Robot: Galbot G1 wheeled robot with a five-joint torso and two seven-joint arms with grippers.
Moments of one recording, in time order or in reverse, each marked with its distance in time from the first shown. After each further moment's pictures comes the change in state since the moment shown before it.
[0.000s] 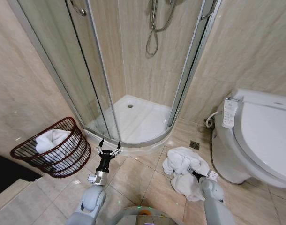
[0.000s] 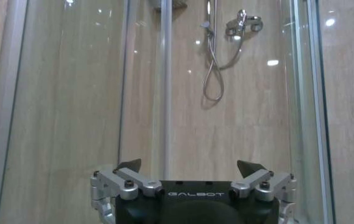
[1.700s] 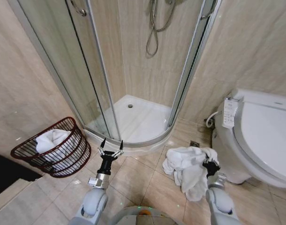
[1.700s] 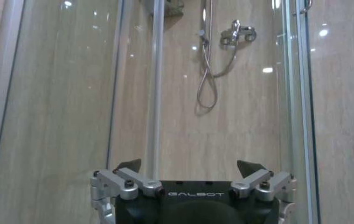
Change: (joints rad) left arm 0.039 -0.008 0.029 -0.063 0.013 -0.002 -0.011; right arm -0.269 0.006 -0.024 0.501 -0.456 0.551 -0.109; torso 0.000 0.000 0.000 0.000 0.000
